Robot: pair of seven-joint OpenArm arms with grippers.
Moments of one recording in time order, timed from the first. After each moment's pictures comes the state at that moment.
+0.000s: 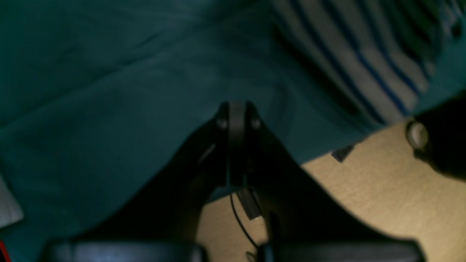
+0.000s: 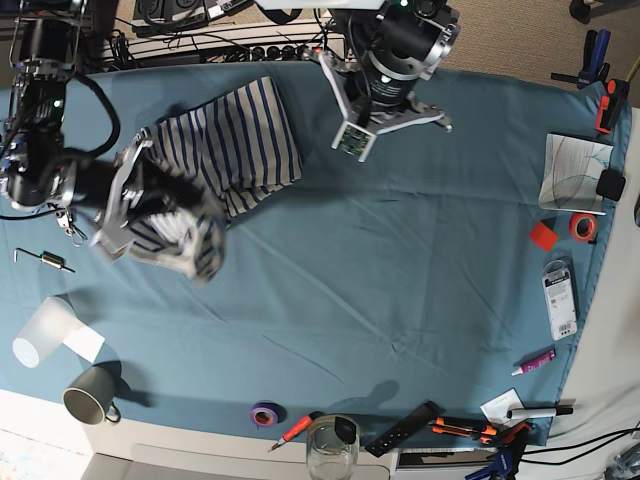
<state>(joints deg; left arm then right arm) 28.3 6.2 30.3 132.5 19.4 -6.5 67.2 -3.8 39.0 11.8 103.4 81.6 39.8 -78.5</state>
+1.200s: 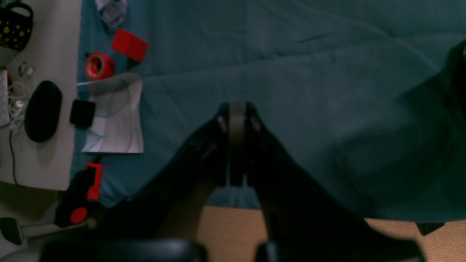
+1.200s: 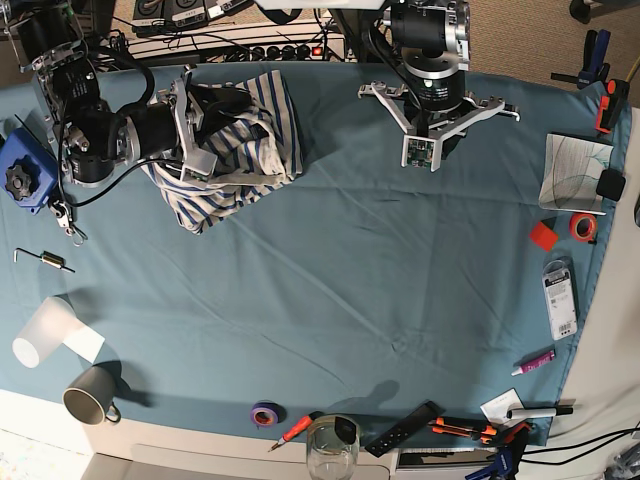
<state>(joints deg) 29.5 3.2 29.9 133.4 40.4 7.9 65.2 -5.1 45.2 -13.1 105.3 81.4 39.8 -78.2</state>
